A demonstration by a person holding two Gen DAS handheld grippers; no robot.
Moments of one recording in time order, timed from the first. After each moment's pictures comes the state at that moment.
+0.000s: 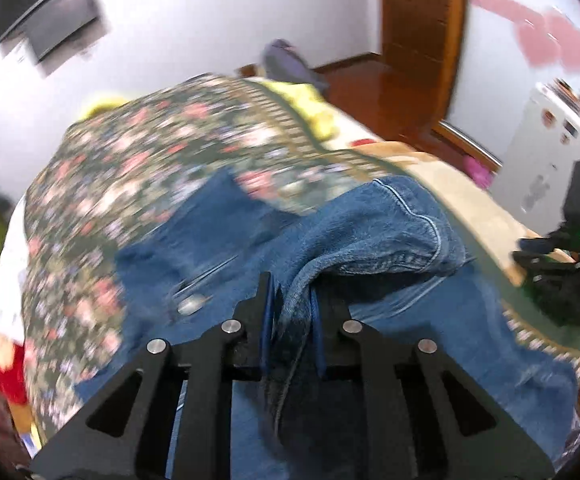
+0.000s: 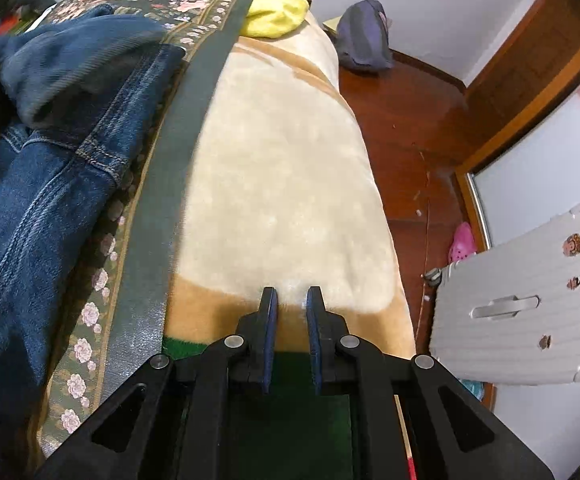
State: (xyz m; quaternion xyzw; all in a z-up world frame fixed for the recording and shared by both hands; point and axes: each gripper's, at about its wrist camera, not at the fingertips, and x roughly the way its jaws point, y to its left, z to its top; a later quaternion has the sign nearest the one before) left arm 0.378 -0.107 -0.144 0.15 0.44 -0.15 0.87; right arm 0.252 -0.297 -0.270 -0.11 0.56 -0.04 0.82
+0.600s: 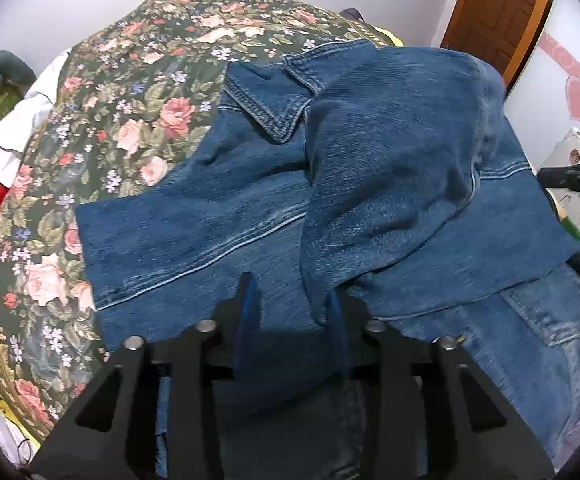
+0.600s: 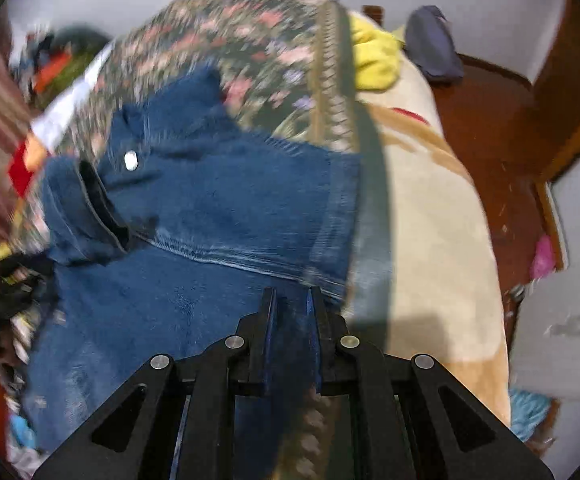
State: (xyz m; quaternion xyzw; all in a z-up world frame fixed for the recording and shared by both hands) left arm 0.307 0.043 -0.220 0.03 0.50 -0.10 0.86; right arm 0.295 -0.192 -0.231 -0.06 0.56 0.07 0.82
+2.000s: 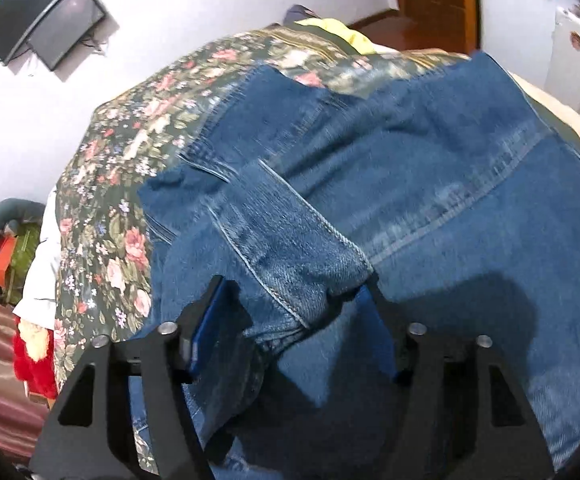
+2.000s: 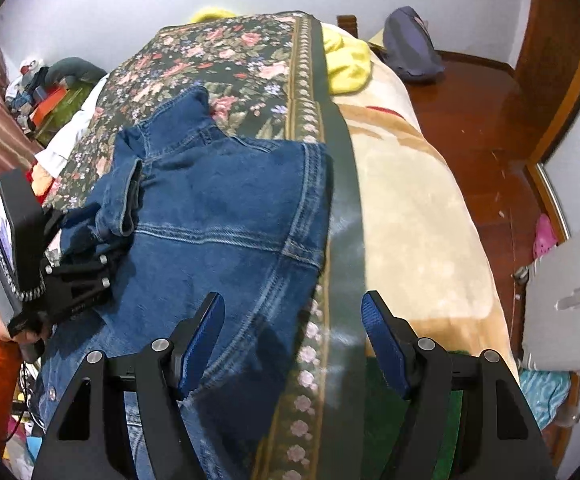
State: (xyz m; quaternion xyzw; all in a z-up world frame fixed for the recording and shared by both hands) left arm 0.361 -0.077 -0.222 0.25 0.44 -0.09 0.85; right arm 0.255 -0.241 -0.203 0.05 0.52 0.07 0.85
